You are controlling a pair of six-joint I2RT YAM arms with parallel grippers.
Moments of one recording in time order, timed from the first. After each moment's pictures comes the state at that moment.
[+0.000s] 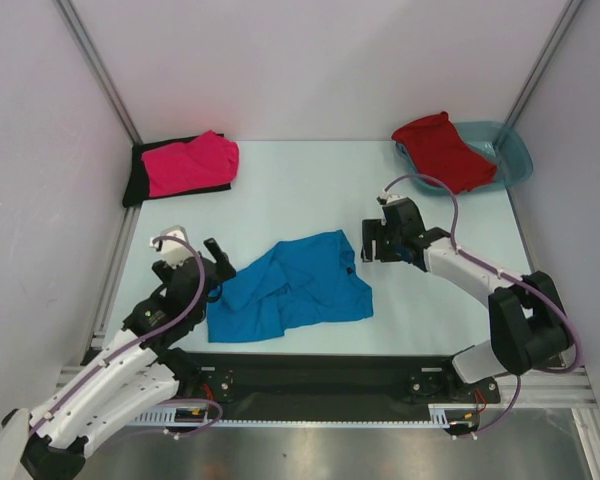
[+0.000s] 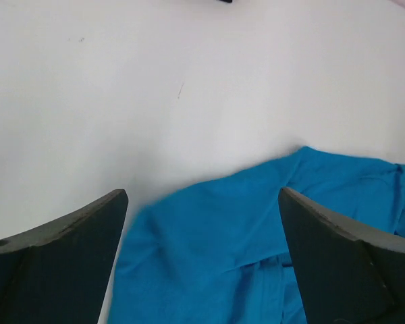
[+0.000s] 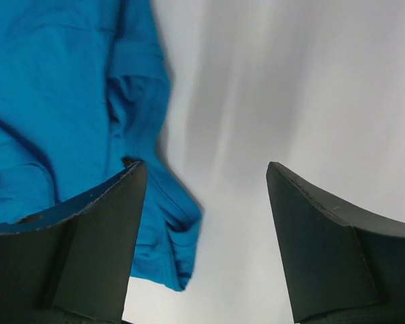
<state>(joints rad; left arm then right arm) -0.66 0.65 0.59 -0.55 -0.74 -0.72 0.44 1.44 0.88 -0.31 0.04 0.34</state>
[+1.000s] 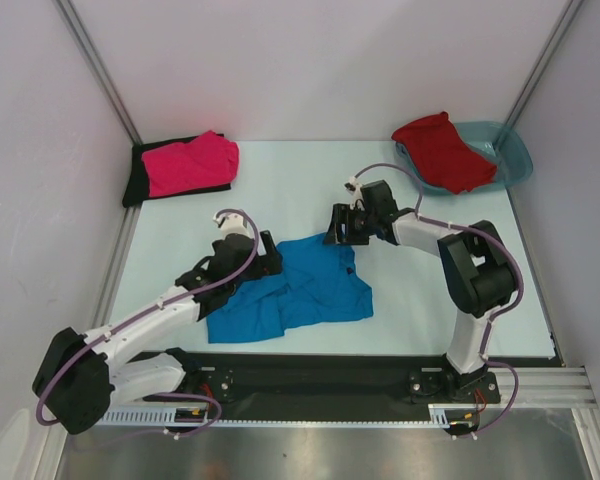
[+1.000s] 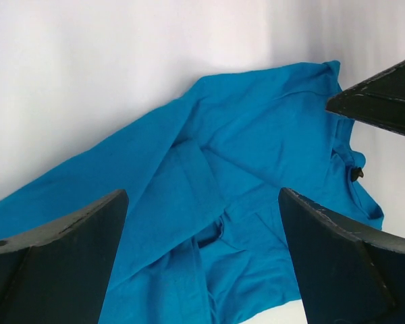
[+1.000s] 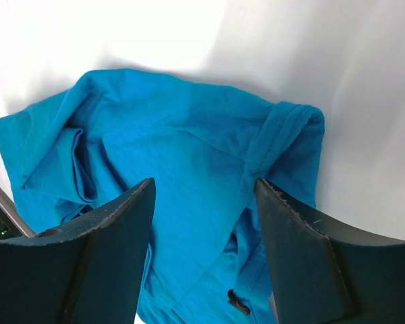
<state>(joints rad) -0.65 1.09 0.61 -0.14 -0.32 -0.66 0.44 1.86 1.14 -0.08 -0.42 0.41</state>
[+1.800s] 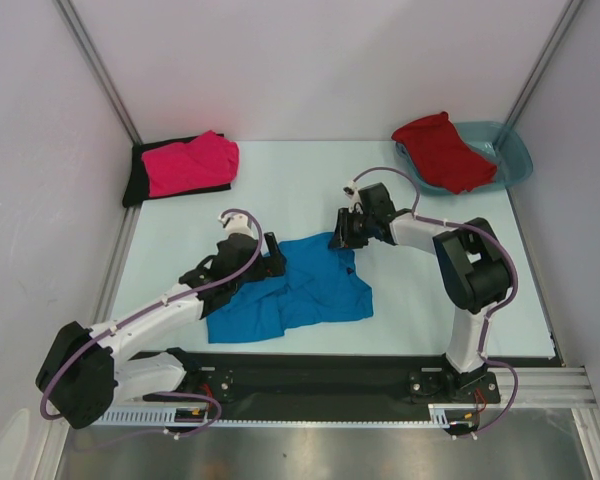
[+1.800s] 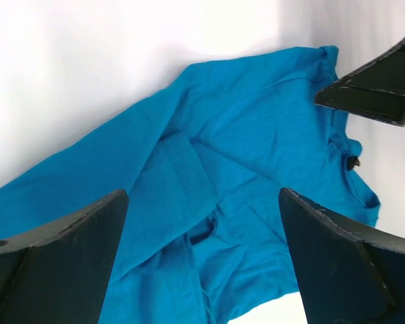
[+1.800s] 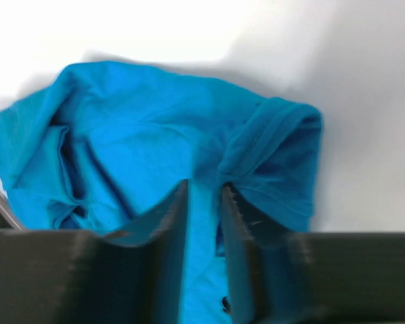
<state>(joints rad) -0.65 1.13 0.61 -0.13 -0.27 -0.65 0.44 1.91 1.15 -0.10 -0.42 0.42</state>
